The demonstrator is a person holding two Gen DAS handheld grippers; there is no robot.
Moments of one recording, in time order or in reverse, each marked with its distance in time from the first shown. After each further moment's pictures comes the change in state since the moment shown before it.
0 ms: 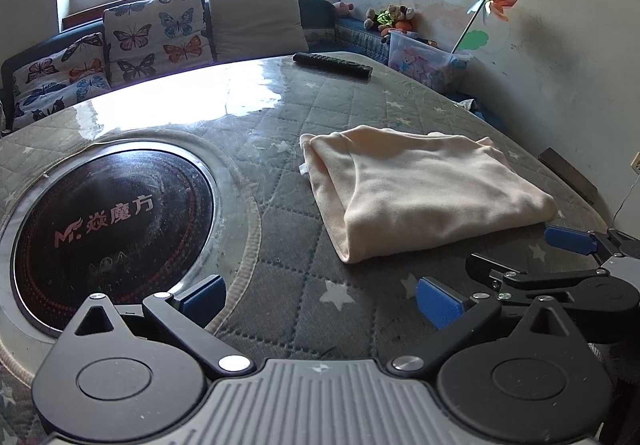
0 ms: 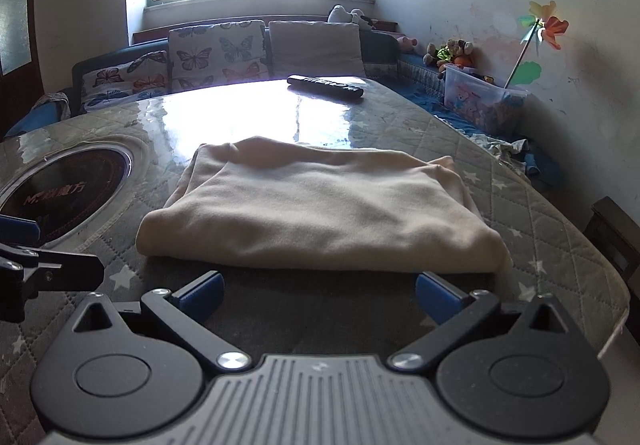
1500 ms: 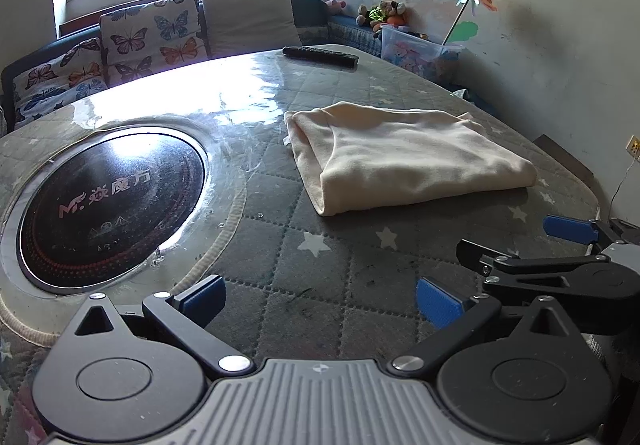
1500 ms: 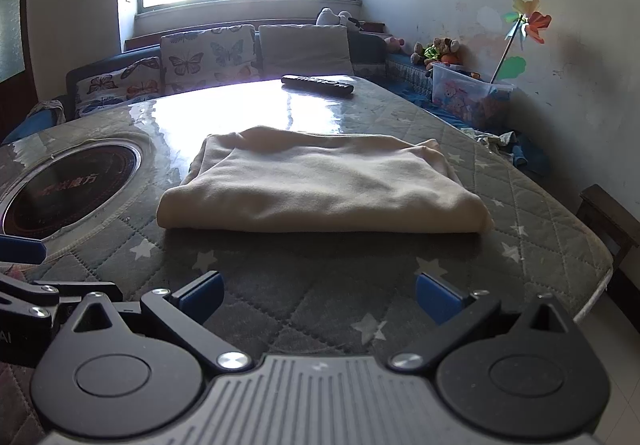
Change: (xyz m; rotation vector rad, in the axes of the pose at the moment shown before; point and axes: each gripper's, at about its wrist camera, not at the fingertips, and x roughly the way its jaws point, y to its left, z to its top) left arm -0.020 -0.018 -0.032 0.034 -0.006 0.005; right arm -0.031 0.005 -0.023 0.035 -0.015 -0.020
